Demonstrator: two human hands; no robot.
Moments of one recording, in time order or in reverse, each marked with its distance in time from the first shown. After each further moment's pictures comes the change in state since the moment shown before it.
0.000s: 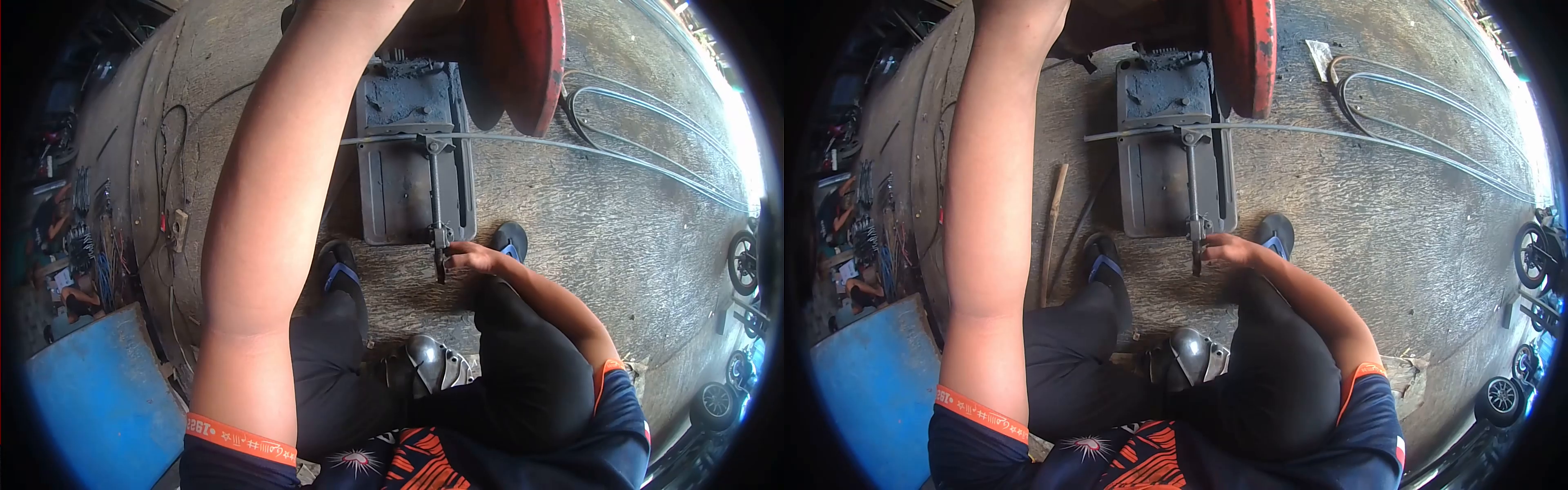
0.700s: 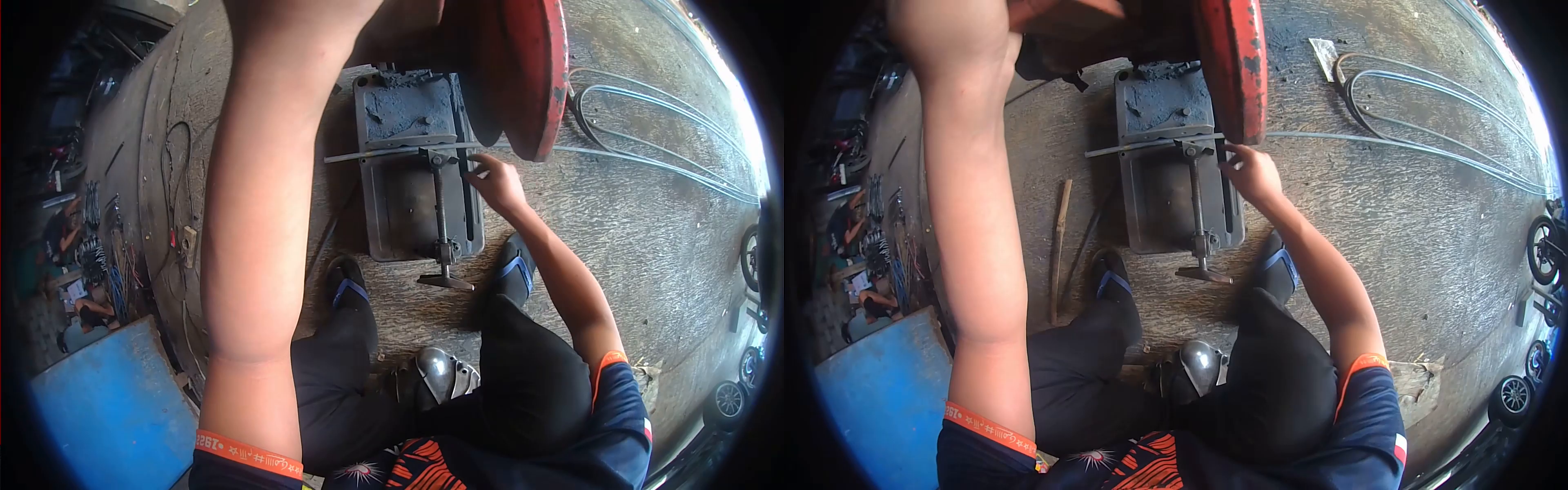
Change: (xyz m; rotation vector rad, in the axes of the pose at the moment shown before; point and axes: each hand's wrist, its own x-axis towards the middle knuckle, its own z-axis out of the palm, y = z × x) left_hand -0.006 0.040 0.021 0.178 0.107 -0.141; right_hand 0.037 -0.055 -0.102 -0.307 0.966 -0.327
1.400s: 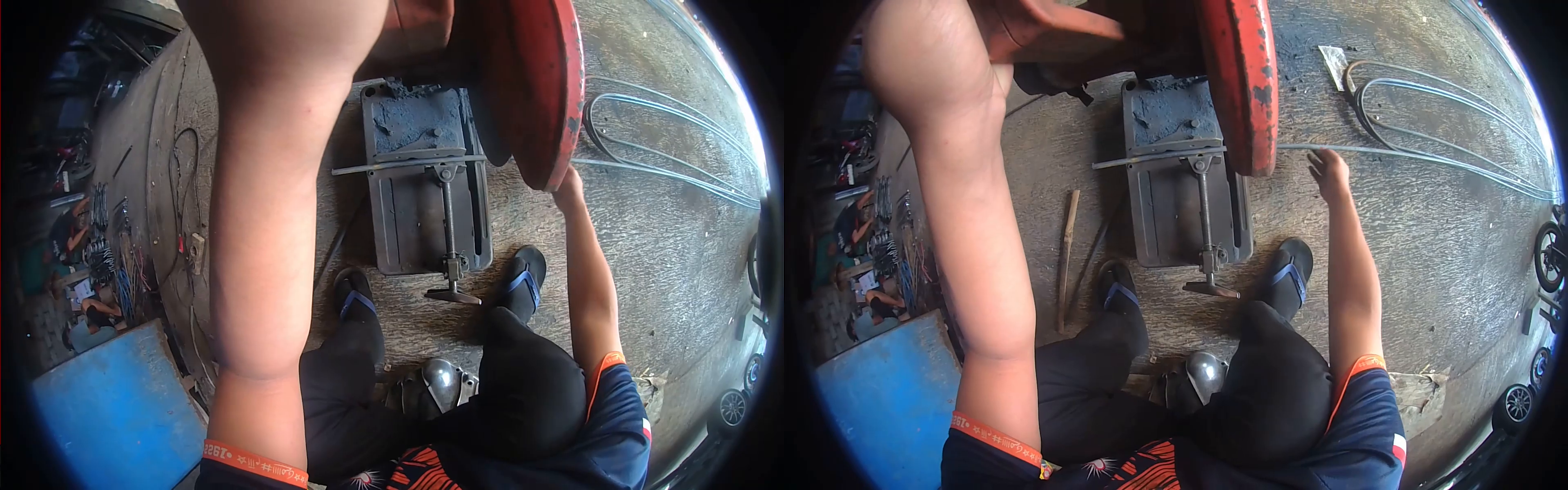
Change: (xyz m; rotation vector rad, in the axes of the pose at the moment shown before) left_hand 0.003 -0.041 -0.007 -0.284 -0.175 0.213; right_hand 0.045 0.195 -0.047 1.077 0.279 0.502
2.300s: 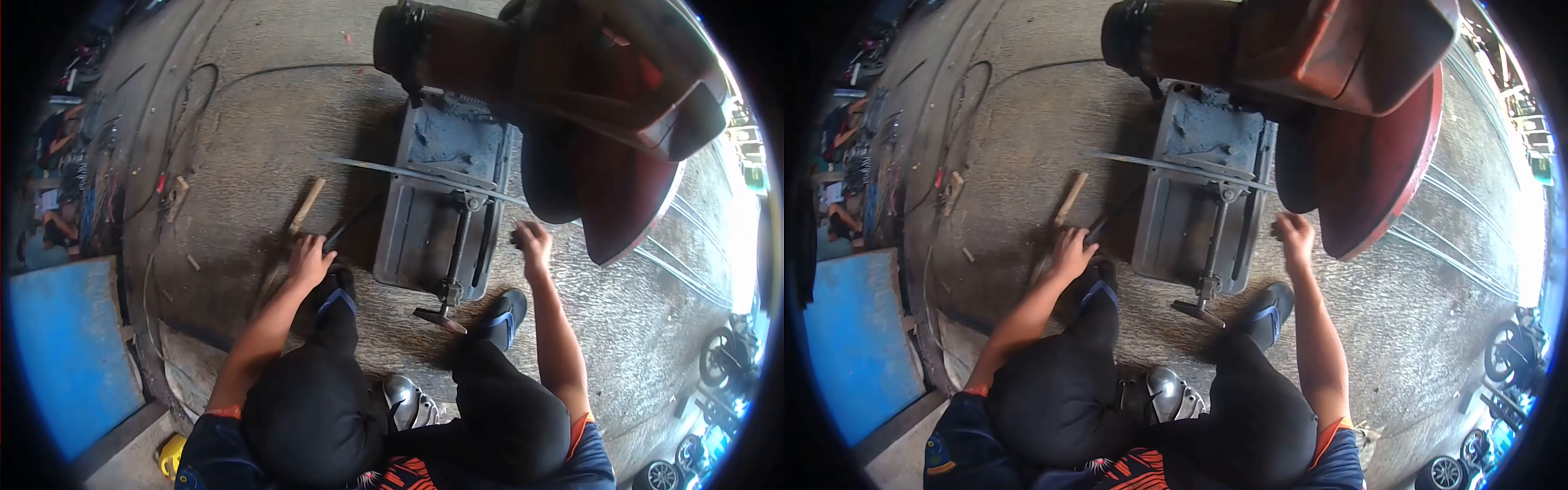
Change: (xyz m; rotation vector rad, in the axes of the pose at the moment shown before) left_hand -0.455 -0.063 -0.238 1.004 -0.751 -1.031; right_hand -0.106 0.005 0.112 -0.470 -0.170 -0.168
